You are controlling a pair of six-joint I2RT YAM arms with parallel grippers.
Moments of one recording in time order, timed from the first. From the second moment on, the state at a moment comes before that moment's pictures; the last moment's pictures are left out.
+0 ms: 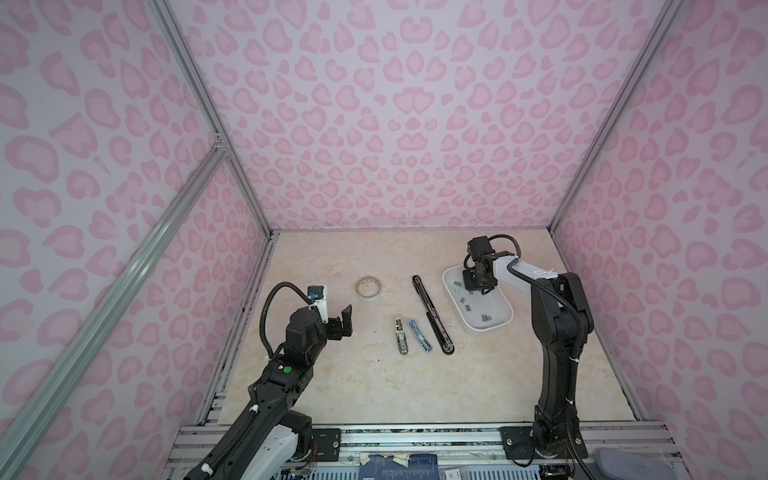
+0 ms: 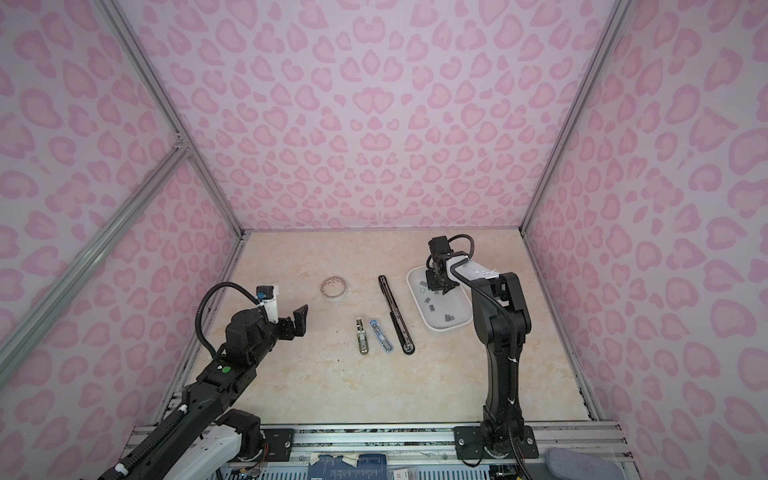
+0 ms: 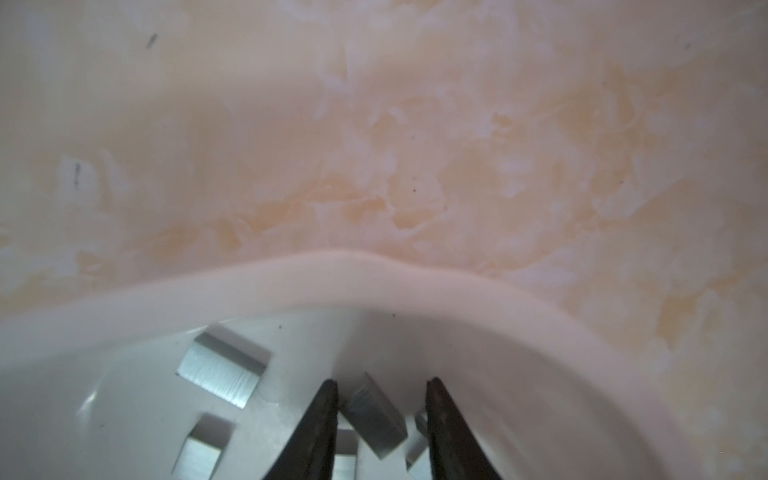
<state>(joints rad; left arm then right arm) -0.30 0.78 0.42 -0.04 -0.10 -0.16 0.23 2.12 1.52 -0.59 0.12 0.12</state>
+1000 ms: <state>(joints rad) -0.30 0.78 0.42 -0.04 -0.10 -0.16 0.23 2.12 1.52 -0.58 0.10 0.12</state>
